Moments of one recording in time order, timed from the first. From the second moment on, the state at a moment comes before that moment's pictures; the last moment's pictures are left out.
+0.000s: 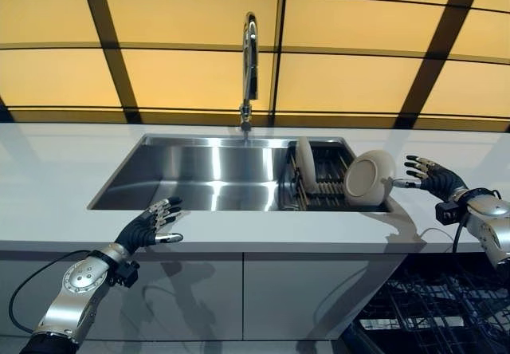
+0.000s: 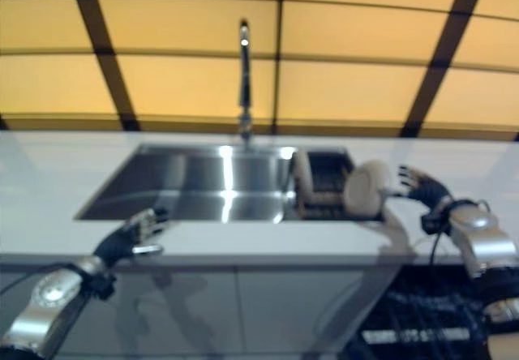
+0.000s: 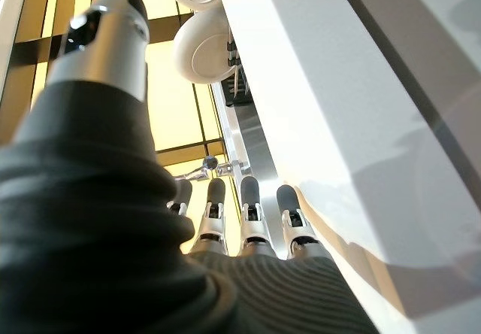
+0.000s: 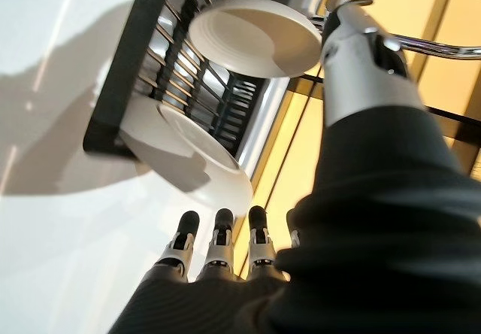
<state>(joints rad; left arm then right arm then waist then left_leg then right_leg) -0.10 0.77 -0.09 0.22 -0.53 -0.20 -0.39 -0.56 -0.92 0.14 0.56 0.51 0.27 0.22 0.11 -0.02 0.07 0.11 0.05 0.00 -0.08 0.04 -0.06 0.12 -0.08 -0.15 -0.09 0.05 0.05</state>
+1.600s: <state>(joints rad) -0.15 0.80 -0.10 0.14 -0.58 -0.21 -0.40 -0.61 -0.94 0.13 0.77 0.52 0.29 0.20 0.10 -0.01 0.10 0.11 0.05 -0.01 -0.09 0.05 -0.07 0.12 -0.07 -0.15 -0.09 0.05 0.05</state>
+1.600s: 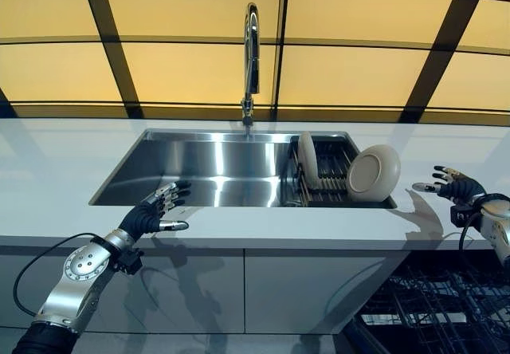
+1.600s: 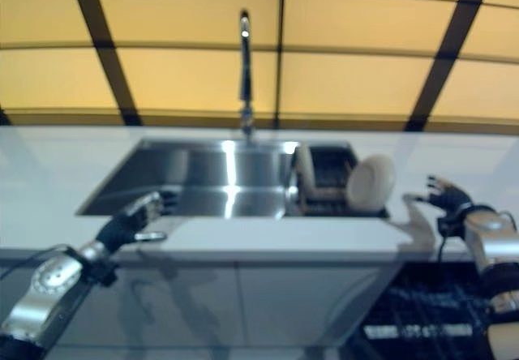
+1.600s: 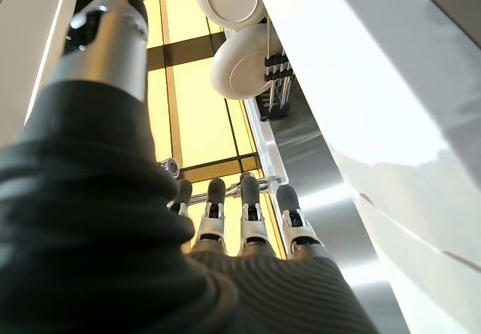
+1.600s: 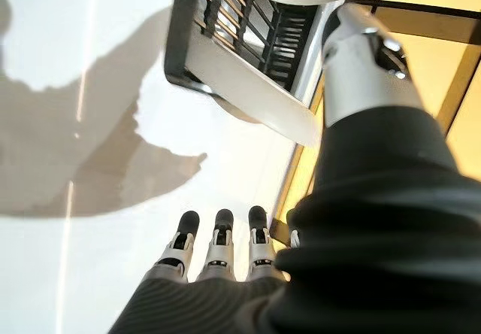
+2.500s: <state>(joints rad) -0.18 0.81 -0.10 0.10 -0.58 -0.20 -0.44 -0.61 -0.86 0.09 0.91 0.57 0.23 0.22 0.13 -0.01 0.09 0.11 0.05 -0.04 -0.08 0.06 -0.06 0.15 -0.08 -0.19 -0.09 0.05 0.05</state>
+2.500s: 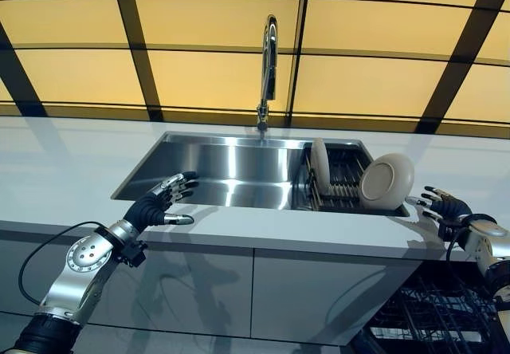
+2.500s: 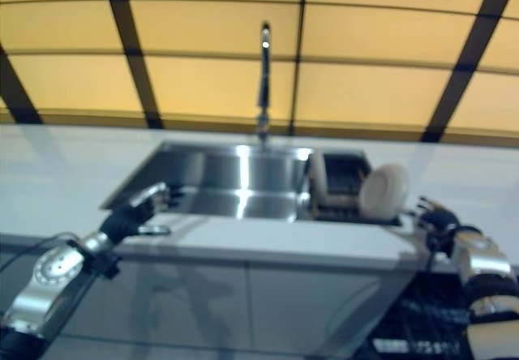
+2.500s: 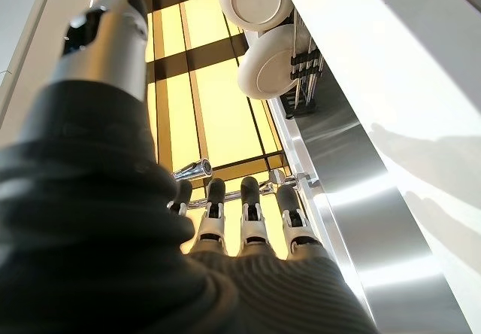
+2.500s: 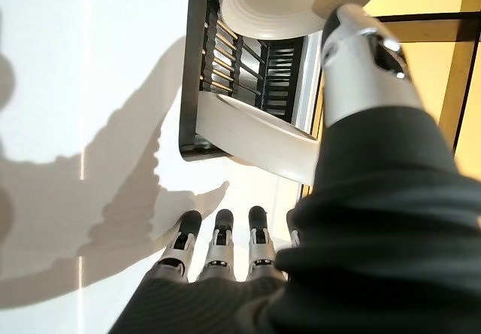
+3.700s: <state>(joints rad) -0.18 0.81 -0.13 0.10 -0.58 -0.20 -0.46 -0.67 -0.86 0.13 0.91 0.57 0.29 0.19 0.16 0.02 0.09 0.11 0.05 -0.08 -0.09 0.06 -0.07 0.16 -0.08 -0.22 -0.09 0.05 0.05</state>
